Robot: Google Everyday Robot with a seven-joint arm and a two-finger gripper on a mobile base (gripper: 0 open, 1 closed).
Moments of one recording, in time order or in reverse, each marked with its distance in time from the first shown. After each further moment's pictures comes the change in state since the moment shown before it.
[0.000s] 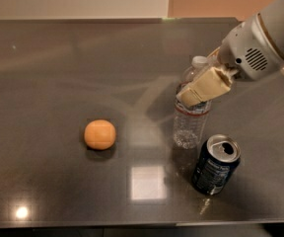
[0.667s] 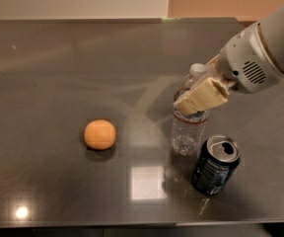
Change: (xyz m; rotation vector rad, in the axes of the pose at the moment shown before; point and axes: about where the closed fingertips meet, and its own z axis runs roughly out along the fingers) arm 0.004 0.017 0.001 0.053 -0.003 0.009
